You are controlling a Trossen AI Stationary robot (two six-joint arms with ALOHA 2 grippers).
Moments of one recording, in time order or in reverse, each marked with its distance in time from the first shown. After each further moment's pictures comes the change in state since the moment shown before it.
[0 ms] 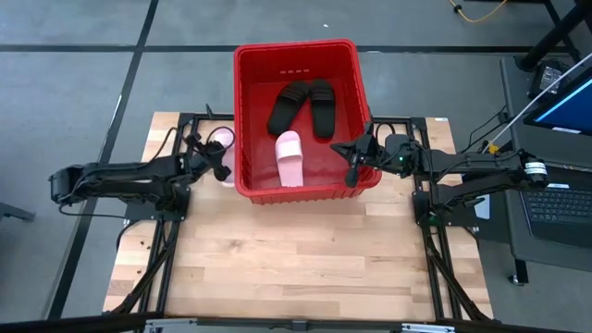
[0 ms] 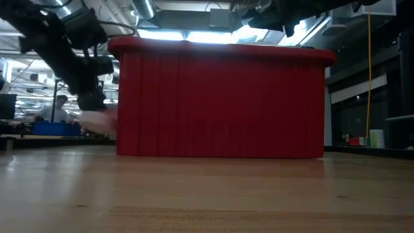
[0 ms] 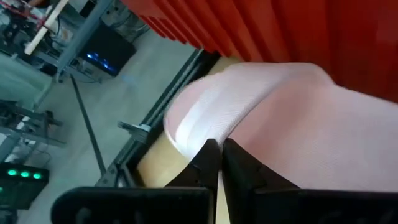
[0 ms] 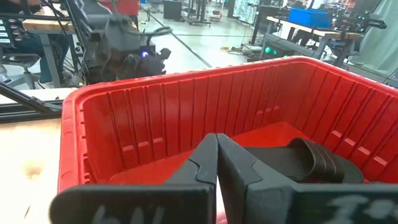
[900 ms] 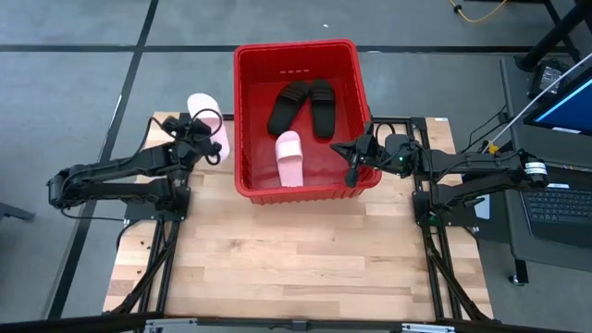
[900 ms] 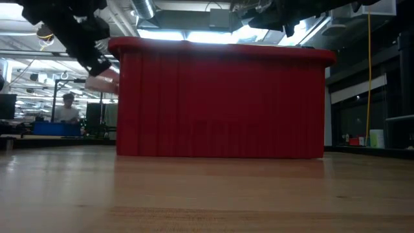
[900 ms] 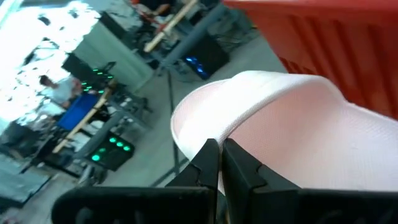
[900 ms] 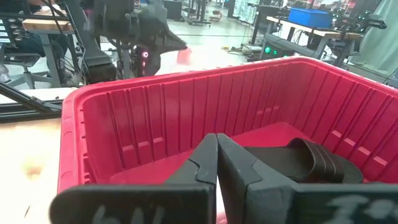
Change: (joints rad) left arm 0.003 -0.085 0.228 -0.172 -0.402 0.009; right arm 0.000 0.000 0.000 0.000 0.000 -0.001
